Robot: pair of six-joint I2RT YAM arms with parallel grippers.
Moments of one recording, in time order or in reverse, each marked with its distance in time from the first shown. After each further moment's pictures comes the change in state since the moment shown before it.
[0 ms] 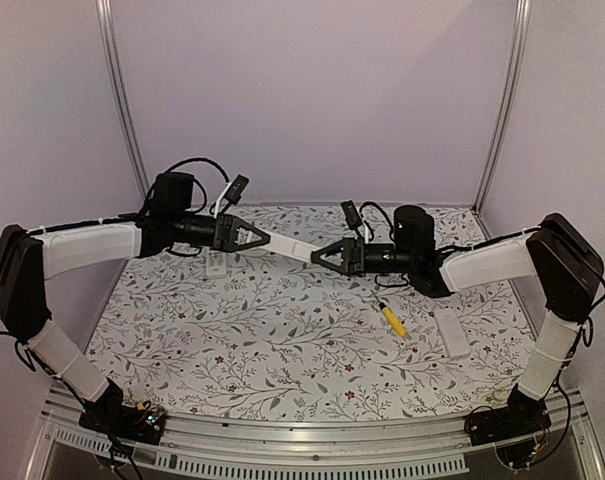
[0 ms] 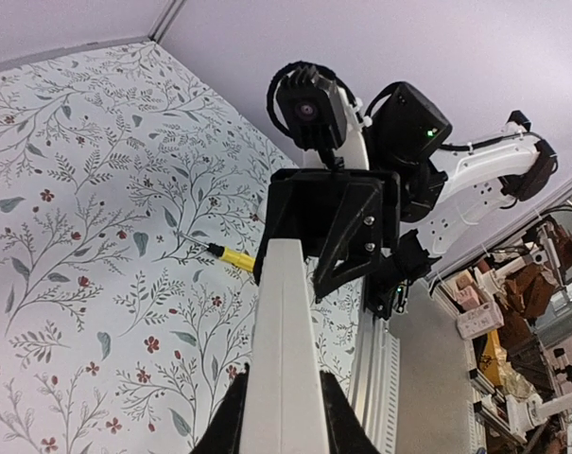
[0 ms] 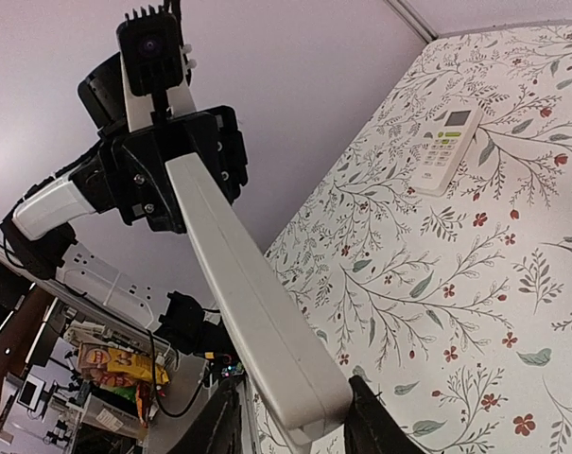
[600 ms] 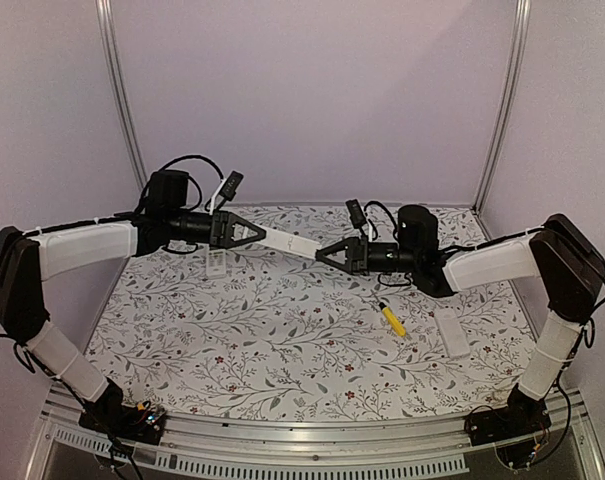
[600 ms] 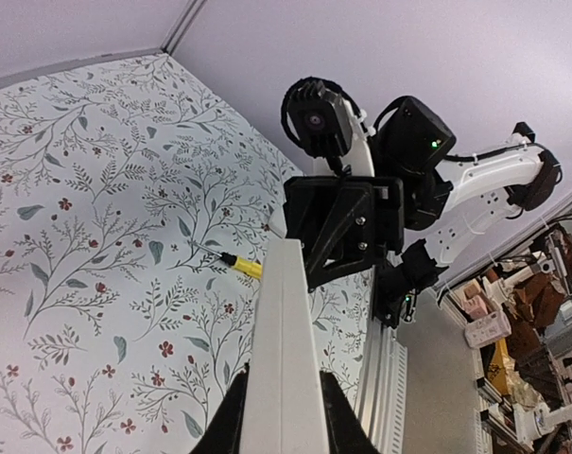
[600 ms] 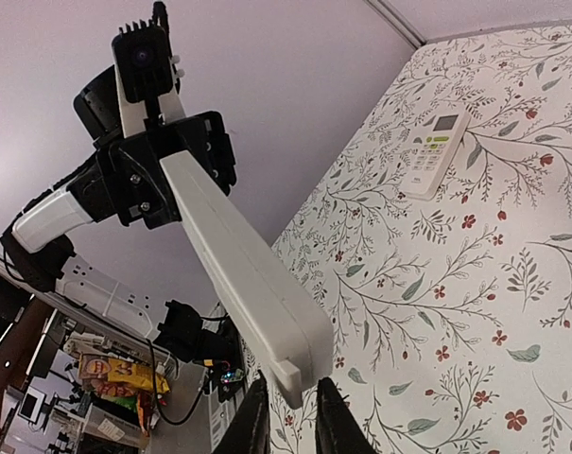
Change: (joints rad) left arm 0.020 -0.018 0.000 0.000 -0.017 -0.001; right arm -0.010 -0.015 -0.018 0.001 0.018 0.018
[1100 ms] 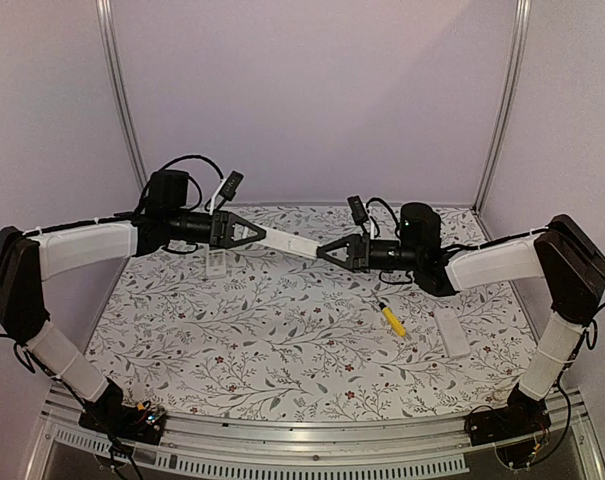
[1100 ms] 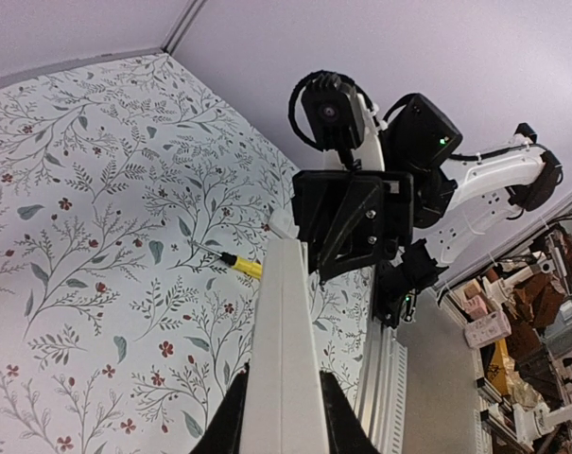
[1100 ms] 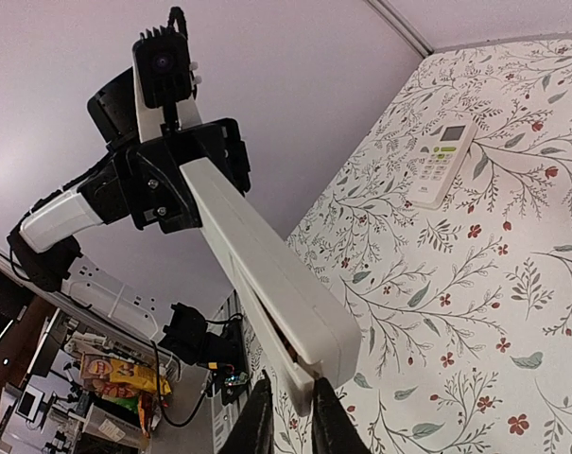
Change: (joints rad) left arm 0.000 0.000 0.000 0.000 0.000 0.000; right arm 0.000 -0.023 -0.003 0.006 0.000 0.000
